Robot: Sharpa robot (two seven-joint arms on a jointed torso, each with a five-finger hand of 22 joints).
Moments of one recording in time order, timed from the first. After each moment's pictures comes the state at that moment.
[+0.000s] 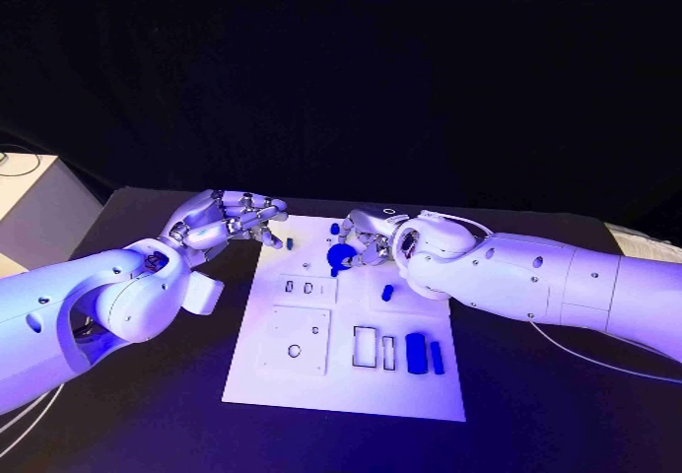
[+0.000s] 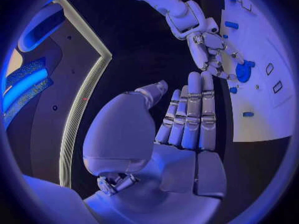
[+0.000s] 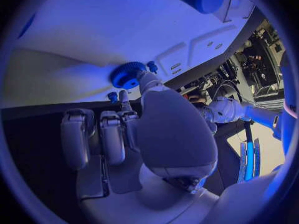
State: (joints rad) left arm 1.24 -0.97 -0.03 1.63 -0.21 -0.17 0.37; left_hand 1.33 -0.15 0.53 0.10 0.05 0.92 0.22 0.19 0.14 1.11 0.15 0.07 0.07 1.18 0.07 0.57 0.55 0.18 1.07 0.16 0.51 0.27; right arm 1.29 -0.55 -0.15 1.28 -1.49 -0.31 -0.18; right_hand 1.43 -0.19 0.11 0.28 0.38 0.91 0.17 0.17 0.30 1.47 0.09 1.50 1.31 1.47 0.01 1.57 1.31 0.04 1.47 0.11 1.48 1.31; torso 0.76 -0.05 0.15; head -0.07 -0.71
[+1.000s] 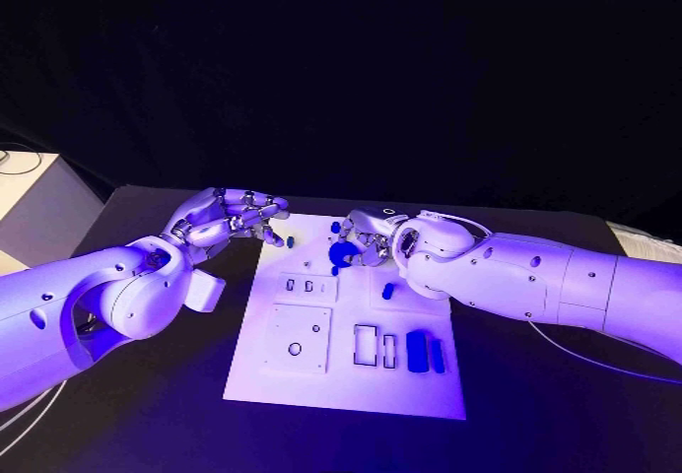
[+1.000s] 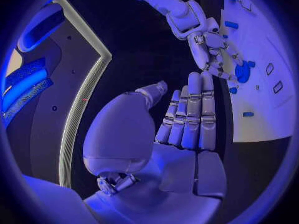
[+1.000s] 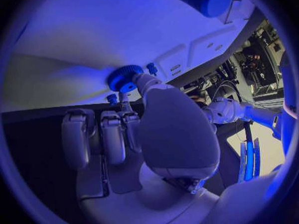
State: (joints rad) left arm 1.24 -0.96 -0.03 1.63 -0.21 -0.17 0.37; left_hand 1.32 -0.14 0.53 0.10 0.05 0.91 0.23 0.19 0.14 1.11 0.15 0.07 0.07 1.18 0.07 0.58 0.56 0.18 1.07 0.16 0.52 0.28; right arm 1.28 -0.54 -0.15 1.27 -1.49 -0.32 -0.16; right_hand 1.45 -0.18 0.37 0.26 0.37 0.96 0.16 0.18 0.29 1.46 0.07 1.52 1.31 1.46 -0.01 1.57 1.31 0.04 1.47 0.10 1.48 1.31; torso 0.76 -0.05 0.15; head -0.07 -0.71
